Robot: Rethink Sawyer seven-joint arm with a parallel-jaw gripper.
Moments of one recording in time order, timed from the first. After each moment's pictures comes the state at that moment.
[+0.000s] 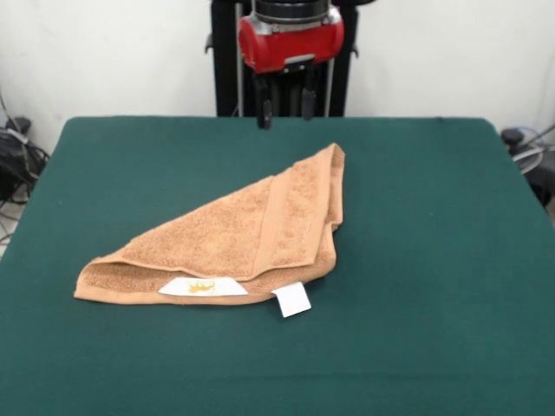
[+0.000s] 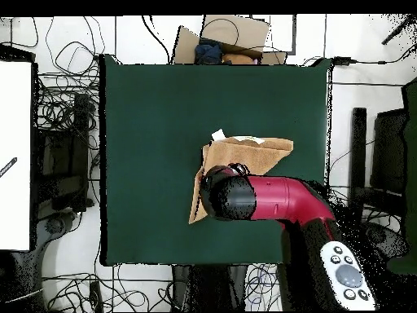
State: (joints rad) arm -0.55 -0.90 0.34 1.93 -0.30 0.52 1.24
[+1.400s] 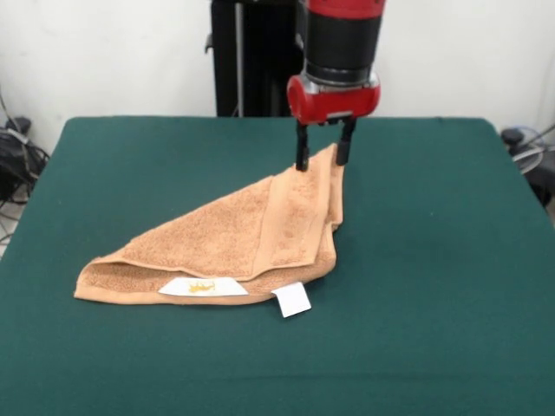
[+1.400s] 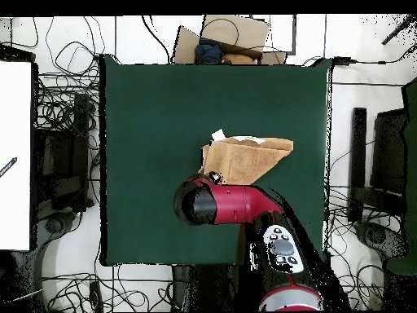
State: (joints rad) arm -0.29 -0.70 0.10 1.90 -0.26 0.27 1.34
